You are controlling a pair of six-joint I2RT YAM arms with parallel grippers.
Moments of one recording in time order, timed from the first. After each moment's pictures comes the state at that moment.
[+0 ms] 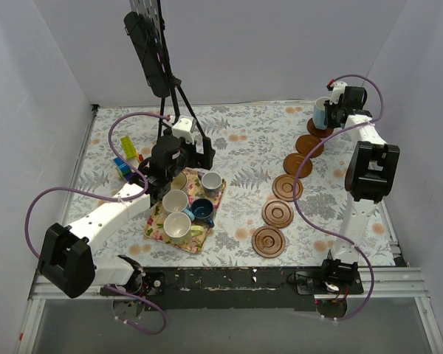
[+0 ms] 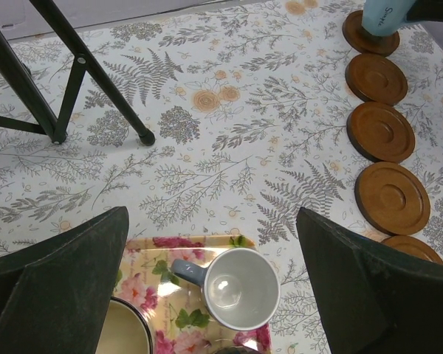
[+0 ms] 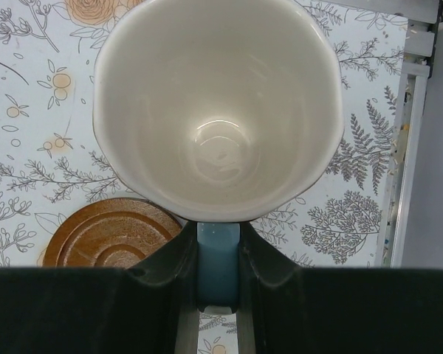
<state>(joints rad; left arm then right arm) -0.57 1.28 0.92 0.09 -0.11 -0.20 -0.13 2.19 1.80 -0.30 -0.18 -0.26</state>
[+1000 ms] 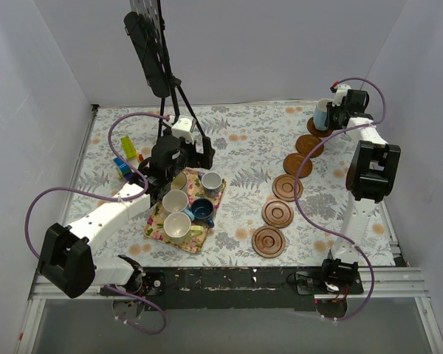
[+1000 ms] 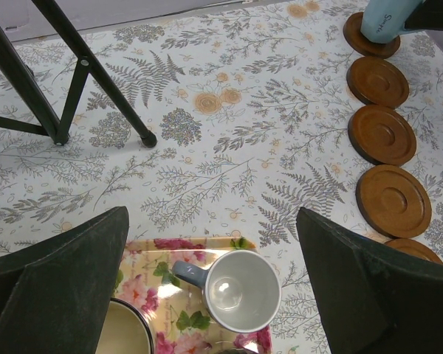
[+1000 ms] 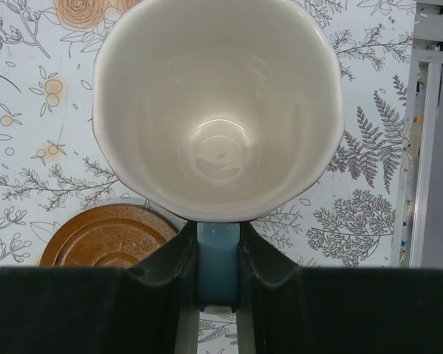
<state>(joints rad) -0.57 1.28 0.92 0.10 -0.12 -0.20 -0.15 2.21 1.78 -0.25 -0.21 -0.21</state>
